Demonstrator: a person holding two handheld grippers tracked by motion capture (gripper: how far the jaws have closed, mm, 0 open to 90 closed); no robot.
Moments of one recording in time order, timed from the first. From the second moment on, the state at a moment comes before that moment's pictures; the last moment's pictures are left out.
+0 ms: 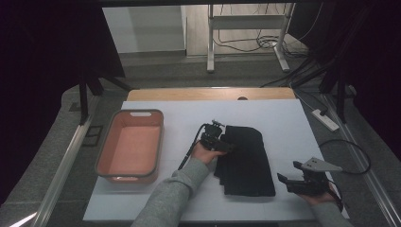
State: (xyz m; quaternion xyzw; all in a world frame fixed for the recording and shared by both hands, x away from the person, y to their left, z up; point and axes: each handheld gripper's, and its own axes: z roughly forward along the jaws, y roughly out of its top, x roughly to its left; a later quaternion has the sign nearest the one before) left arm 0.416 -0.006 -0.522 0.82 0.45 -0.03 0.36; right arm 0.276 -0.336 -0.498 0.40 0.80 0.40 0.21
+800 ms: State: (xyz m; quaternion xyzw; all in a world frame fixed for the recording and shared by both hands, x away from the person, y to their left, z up) left arm 0.412 -0.011 -0.519 0.84 0.39 -0.05 0.38; right arm 0.276 -0.336 -0.498 0.40 0.80 0.39 0.21
